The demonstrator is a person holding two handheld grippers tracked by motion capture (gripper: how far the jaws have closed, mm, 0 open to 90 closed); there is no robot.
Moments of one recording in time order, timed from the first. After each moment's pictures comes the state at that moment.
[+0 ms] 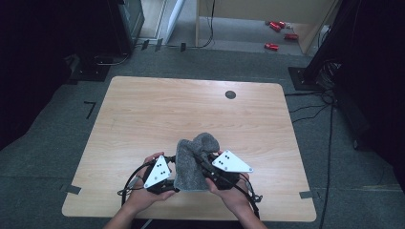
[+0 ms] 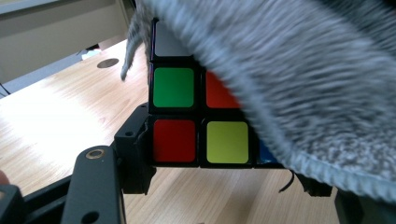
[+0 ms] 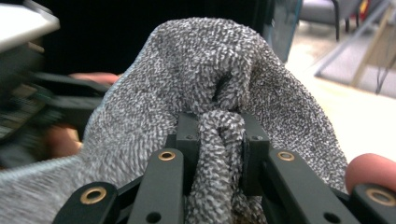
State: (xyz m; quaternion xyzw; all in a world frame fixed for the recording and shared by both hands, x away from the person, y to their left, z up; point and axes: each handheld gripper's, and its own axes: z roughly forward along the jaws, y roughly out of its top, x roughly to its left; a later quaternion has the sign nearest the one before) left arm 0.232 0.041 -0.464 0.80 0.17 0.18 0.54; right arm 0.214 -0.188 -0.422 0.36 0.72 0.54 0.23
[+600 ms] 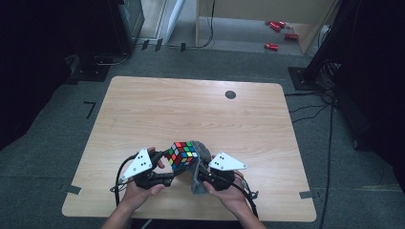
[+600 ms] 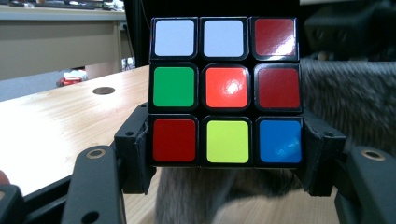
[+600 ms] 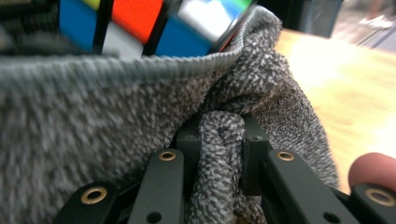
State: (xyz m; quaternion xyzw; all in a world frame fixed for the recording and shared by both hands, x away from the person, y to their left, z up) left arm 0.241 0.066 -0.449 0.74 0.21 0.12 0.63; right arm 0.224 -0.183 -0.454 0.34 0.75 0.54 0.16
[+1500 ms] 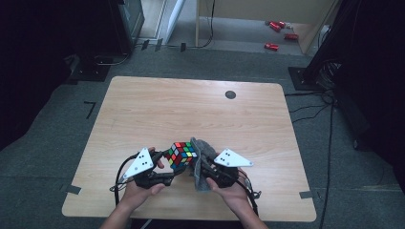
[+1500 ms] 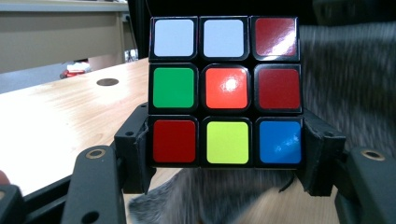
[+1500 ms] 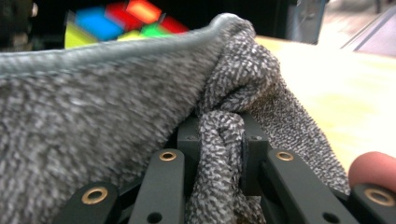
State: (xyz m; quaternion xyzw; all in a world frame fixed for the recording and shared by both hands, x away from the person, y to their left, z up) left arm 0.242 0.065 -0.453 0.75 0.21 0.12 0.62; right arm 0.227 -0.195 -0.444 0.37 0.72 0.56 0.16
